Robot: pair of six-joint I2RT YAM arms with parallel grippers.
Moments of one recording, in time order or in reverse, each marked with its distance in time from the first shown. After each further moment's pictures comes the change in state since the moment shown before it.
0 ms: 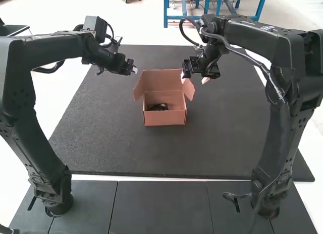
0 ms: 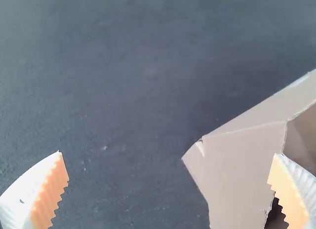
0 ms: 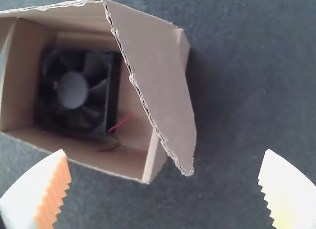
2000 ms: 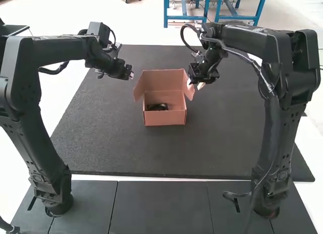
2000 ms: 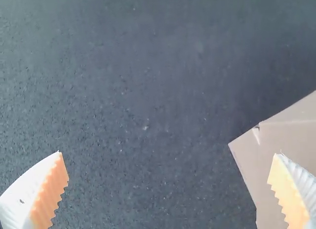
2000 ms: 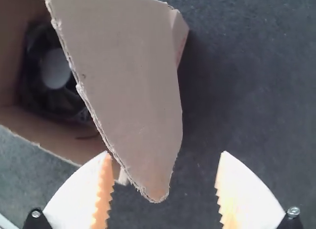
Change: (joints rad) left arm 0.003 0.059 -0.003 -0.001 -0.119 0.007; right arm -0.039 0.096 0.025 -0.029 -0.059 -0.122
